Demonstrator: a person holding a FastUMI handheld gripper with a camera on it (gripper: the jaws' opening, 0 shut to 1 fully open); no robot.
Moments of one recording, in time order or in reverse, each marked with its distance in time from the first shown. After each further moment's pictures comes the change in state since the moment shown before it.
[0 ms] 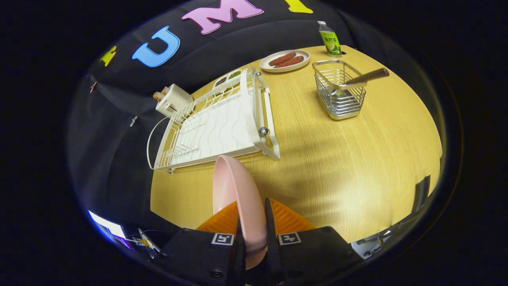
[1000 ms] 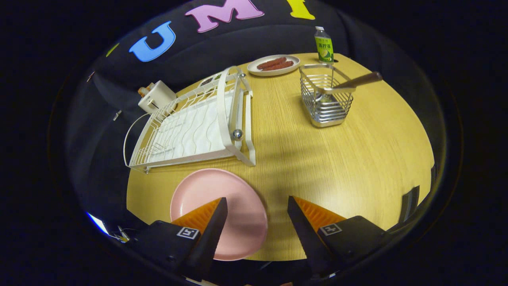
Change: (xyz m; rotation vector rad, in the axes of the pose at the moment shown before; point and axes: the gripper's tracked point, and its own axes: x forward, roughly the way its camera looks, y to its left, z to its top) arm -0.003 -0.034 0.022 -0.118 -0.114 -0.150
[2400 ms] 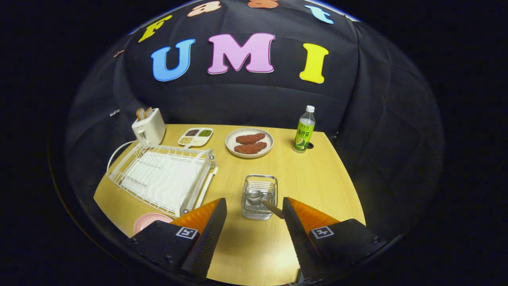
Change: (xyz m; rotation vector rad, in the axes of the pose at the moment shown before) arm -0.054 -0.103 0.174 -0.303 -0.307 -0.163
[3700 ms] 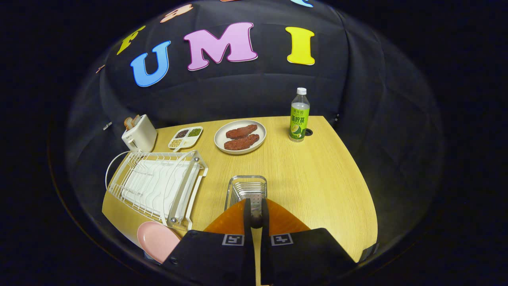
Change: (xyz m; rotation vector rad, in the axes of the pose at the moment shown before) arm 0.027 -0.025 0.012 0.127 0.035 0.033
